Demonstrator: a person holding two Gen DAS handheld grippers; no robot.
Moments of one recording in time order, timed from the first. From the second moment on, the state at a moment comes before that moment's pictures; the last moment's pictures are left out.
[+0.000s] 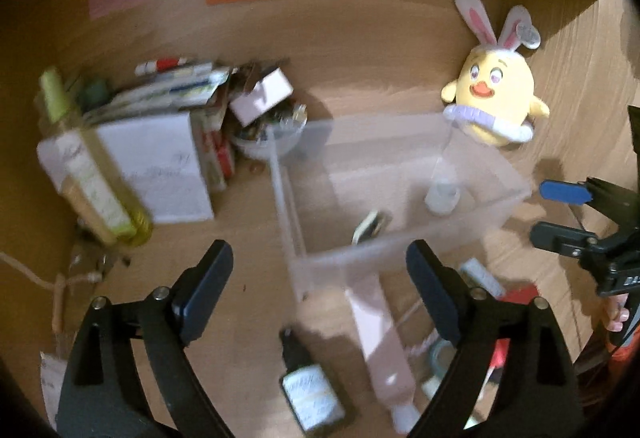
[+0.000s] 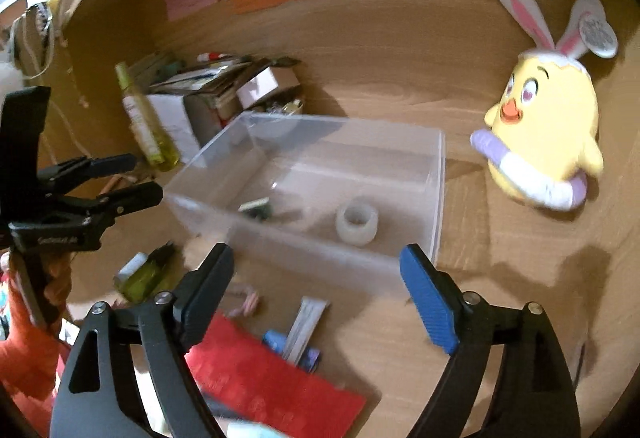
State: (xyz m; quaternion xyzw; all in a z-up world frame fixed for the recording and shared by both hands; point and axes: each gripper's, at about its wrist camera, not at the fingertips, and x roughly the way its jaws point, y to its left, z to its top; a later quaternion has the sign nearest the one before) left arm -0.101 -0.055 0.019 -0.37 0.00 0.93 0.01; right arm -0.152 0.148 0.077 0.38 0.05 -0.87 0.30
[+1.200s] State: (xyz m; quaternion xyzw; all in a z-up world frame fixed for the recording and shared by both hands) left arm -0.040 -0.068 -0.053 -0.41 -0.06 0.91 -0.03; right arm -0.116 0.109 0.019 0.39 0.14 -0.84 0.34
